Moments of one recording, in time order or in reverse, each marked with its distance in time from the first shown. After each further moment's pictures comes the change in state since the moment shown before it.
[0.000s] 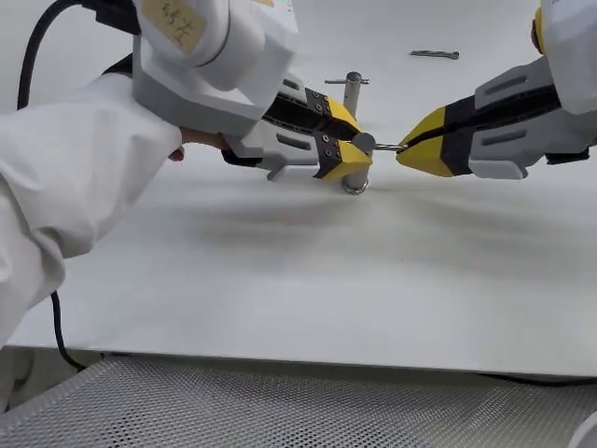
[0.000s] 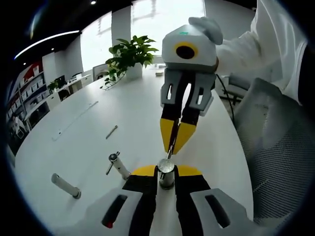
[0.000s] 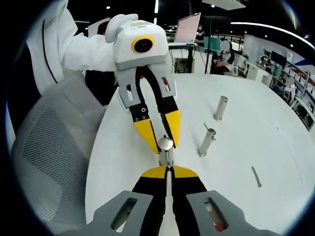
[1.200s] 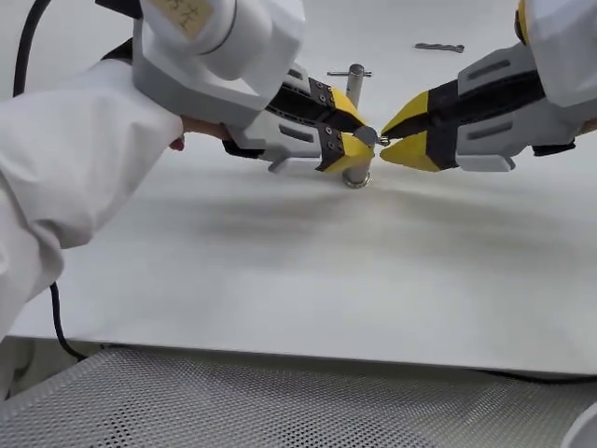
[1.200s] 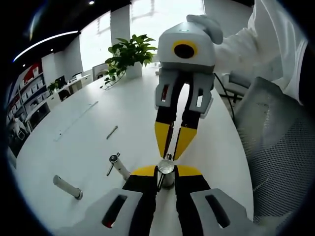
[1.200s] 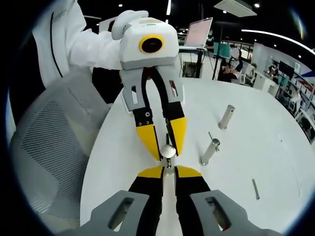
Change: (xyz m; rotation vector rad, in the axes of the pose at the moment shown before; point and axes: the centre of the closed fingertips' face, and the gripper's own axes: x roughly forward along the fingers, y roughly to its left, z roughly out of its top) left arm -0.002 -0.002 0.004 0.011 0.015 0.008; right arm 0.004 0.000 0.006 -0.075 -0.028 0.035
